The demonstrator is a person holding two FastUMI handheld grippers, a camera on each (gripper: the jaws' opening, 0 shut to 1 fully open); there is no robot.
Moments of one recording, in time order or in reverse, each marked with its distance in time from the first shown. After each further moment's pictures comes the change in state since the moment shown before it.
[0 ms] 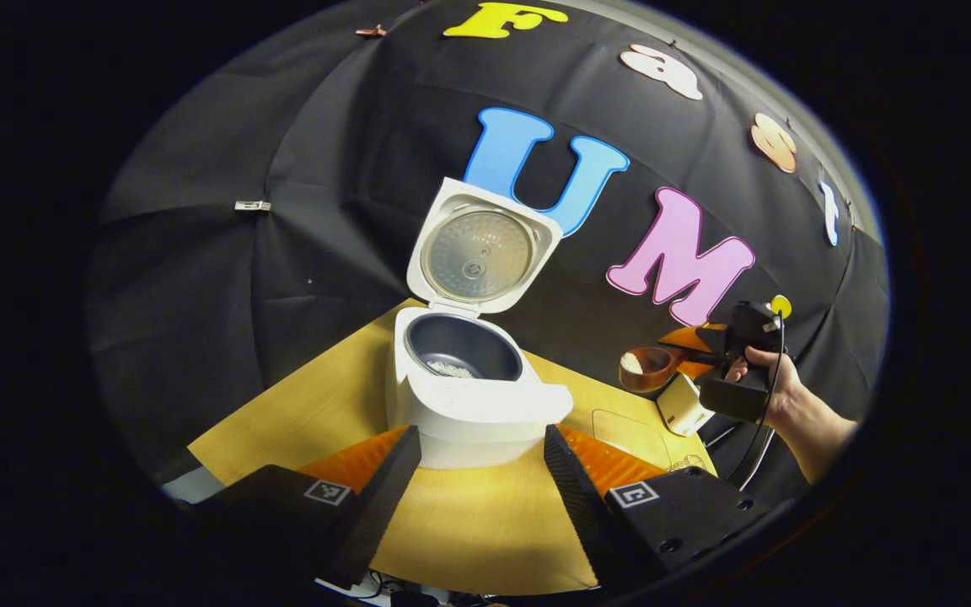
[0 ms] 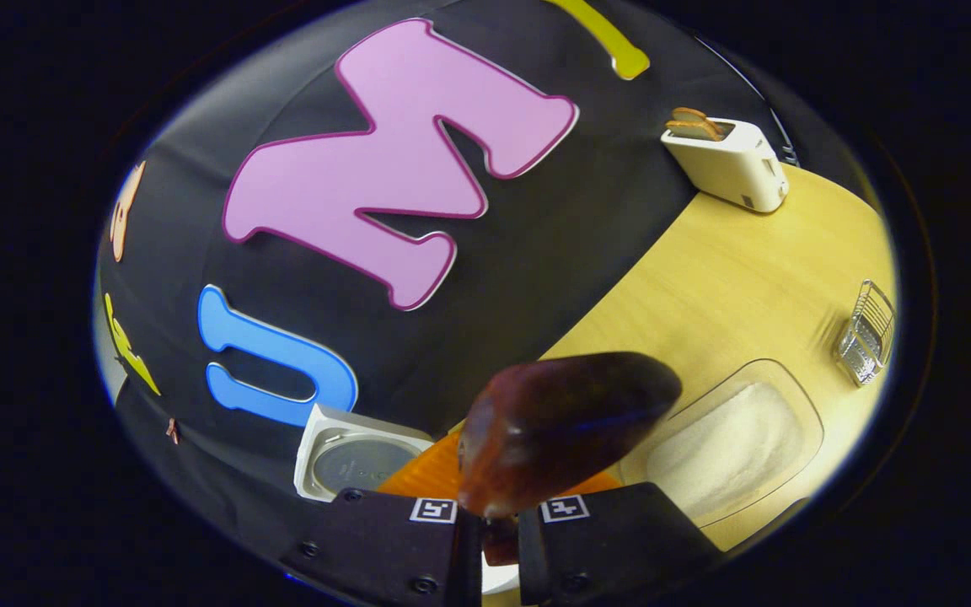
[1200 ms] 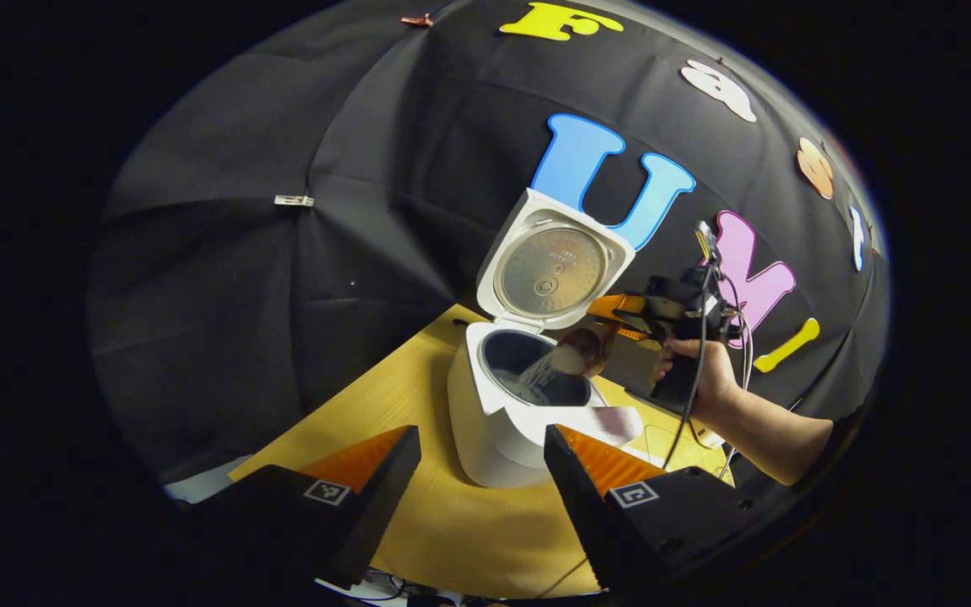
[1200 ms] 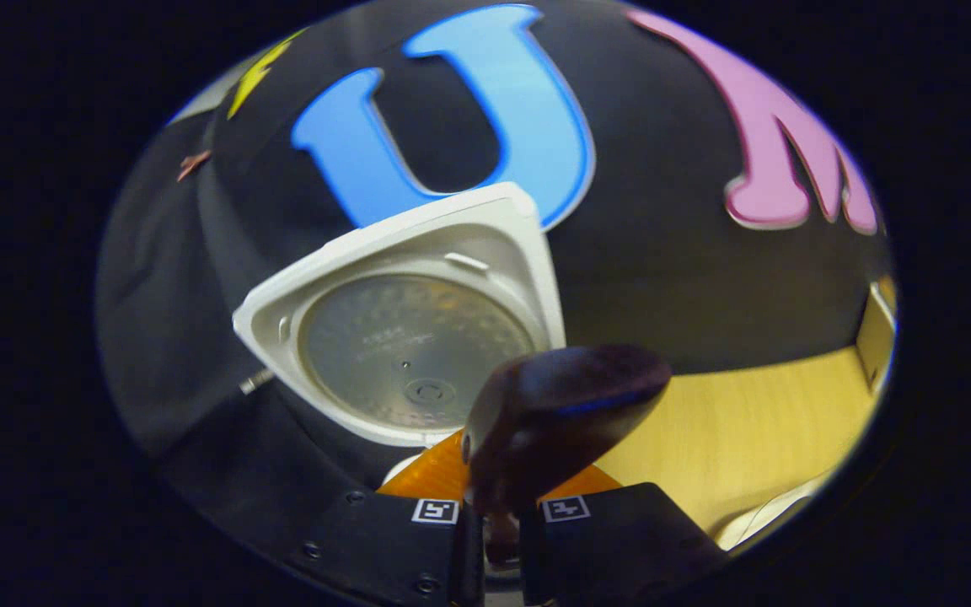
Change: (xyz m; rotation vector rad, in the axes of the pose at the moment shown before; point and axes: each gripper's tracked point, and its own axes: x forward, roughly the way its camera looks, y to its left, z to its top) left arm 0.012 0.090 0.026 -0.043 0.023 0.074; right arm 0.129 0.130 -0.188 -0.914 0.048 0.189
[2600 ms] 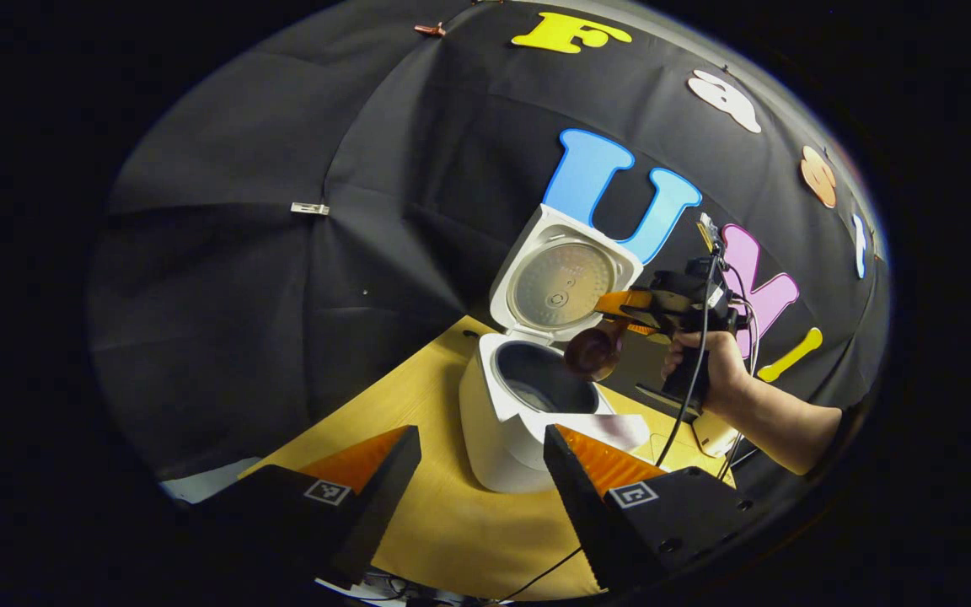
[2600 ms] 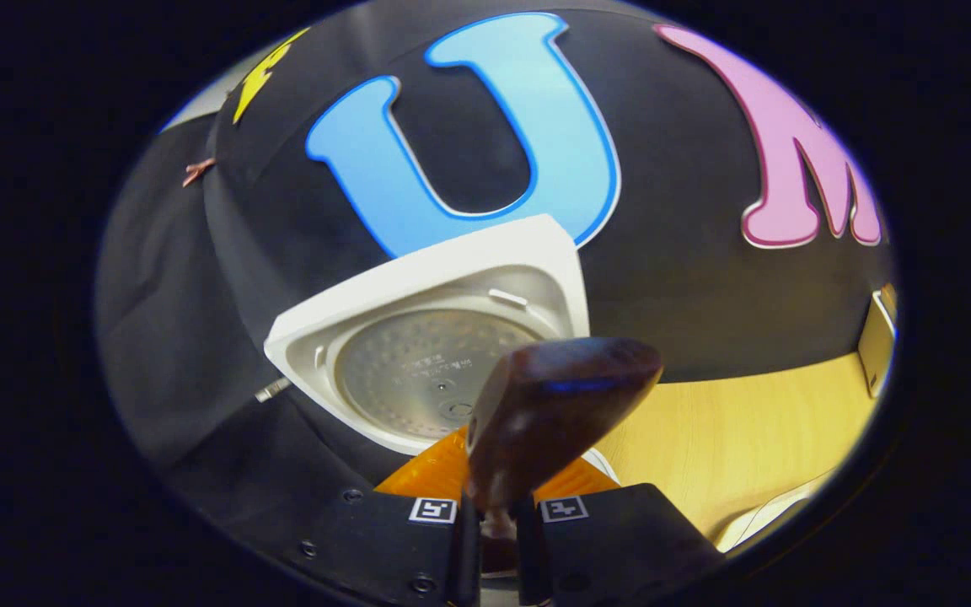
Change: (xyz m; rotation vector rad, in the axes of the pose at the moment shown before) left arm -0.016 -0.001 0.010 -0.015 -0.063 0.015; right arm -0.026 0.011 0.038 0.218 0.025 0.030
